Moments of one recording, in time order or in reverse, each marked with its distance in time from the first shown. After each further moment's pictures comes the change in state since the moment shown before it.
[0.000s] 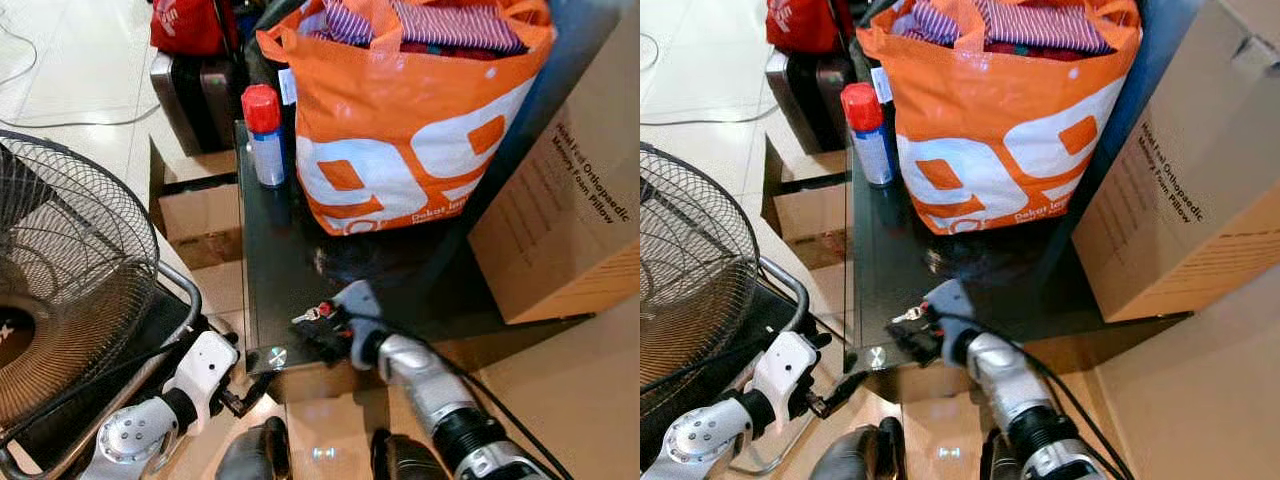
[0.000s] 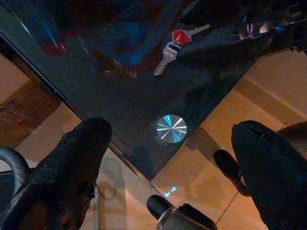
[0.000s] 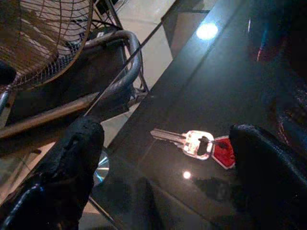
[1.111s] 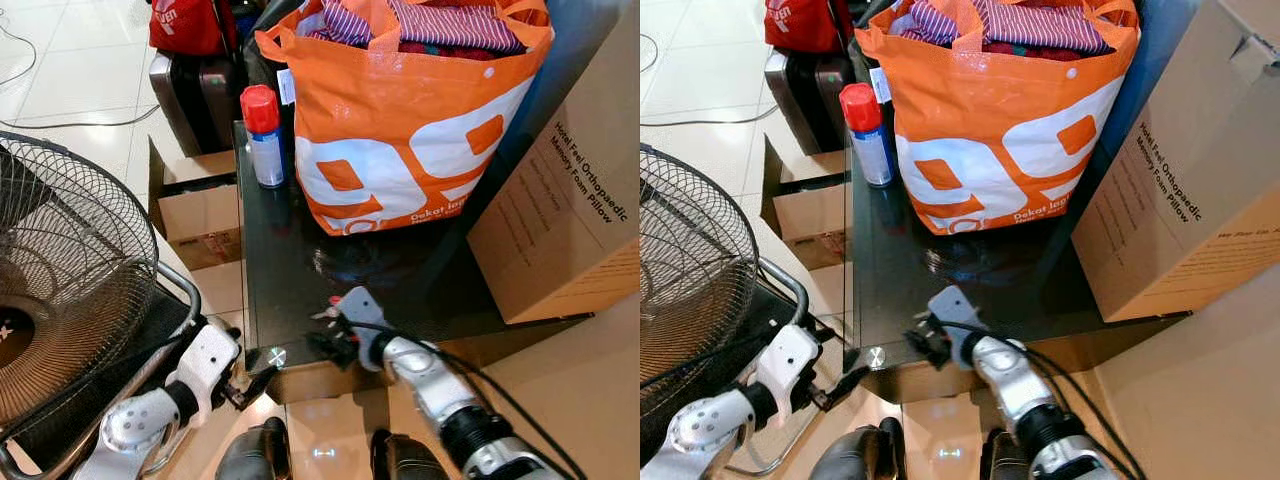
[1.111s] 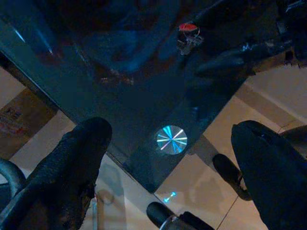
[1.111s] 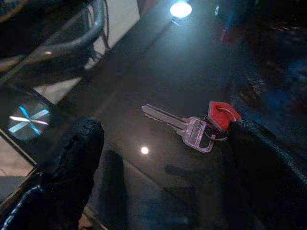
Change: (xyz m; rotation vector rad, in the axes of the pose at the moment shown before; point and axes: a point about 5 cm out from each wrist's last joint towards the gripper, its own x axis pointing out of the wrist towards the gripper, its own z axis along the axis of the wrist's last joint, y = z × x) left arm 0.007 0.004 0.004 0.007 -0.020 -0.028; right arm -0.015 -0.026 -0.012 -0.183 0.130 -0.144
